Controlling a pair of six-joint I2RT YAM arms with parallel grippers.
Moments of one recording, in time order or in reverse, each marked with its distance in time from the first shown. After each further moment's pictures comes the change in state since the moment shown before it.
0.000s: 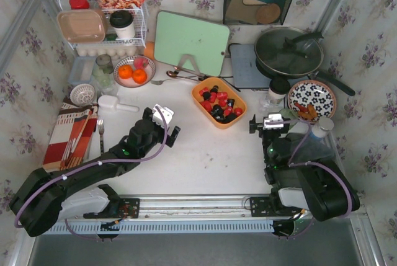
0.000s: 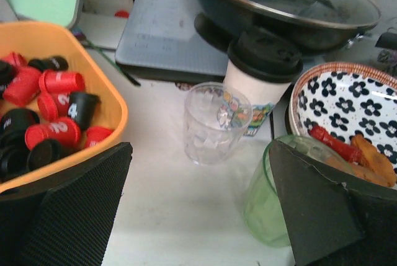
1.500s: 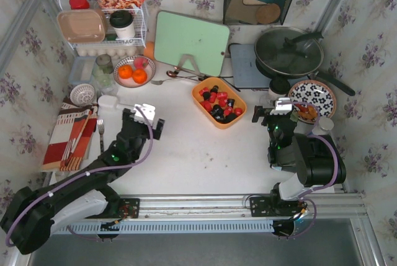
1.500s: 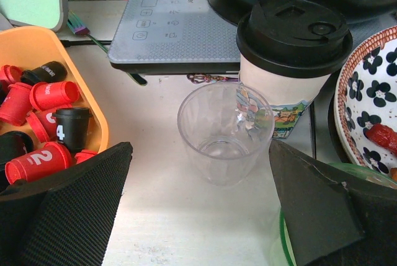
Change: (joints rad) left arm 0.026 -0.152 -0.043 -0.013 -0.252 0.017; right arm -0.258 0.291 0.215 -0.036 -0.325 0.241
